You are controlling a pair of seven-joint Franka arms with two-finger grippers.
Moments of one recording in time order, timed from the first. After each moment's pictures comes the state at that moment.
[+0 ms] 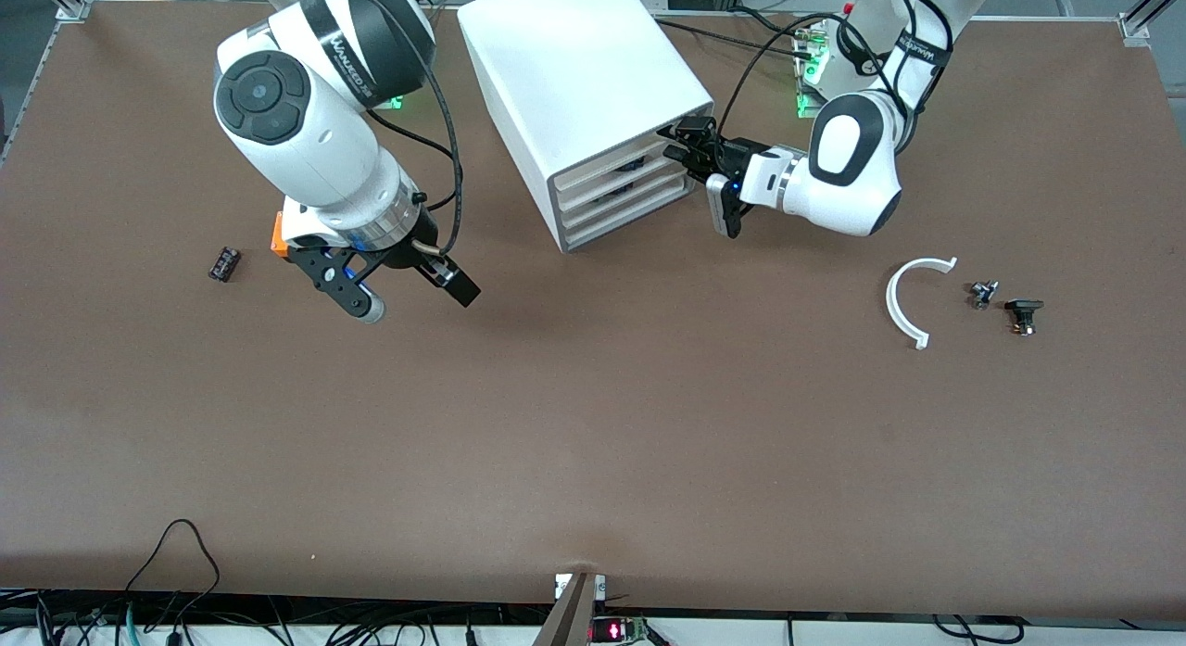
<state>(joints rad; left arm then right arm) -0.02 0.19 -0.42 -2.31 -1.18 1.80 0.88 0.38 0.37 0.14 -1.36 0.04 1.81 1.21</state>
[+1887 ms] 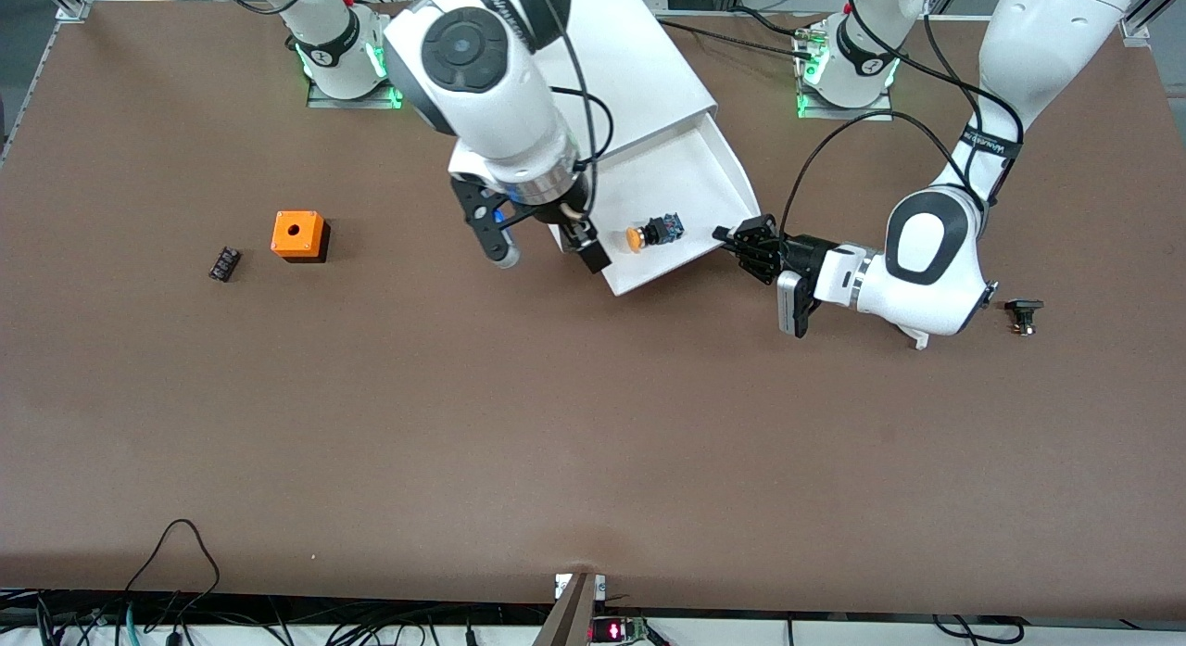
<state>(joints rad) 0.20 0.49 -0.42 -1.92 -0.91 1.75 0.93 0.63 0.56 0.14 -1.14 0.11 1.83 1.81</state>
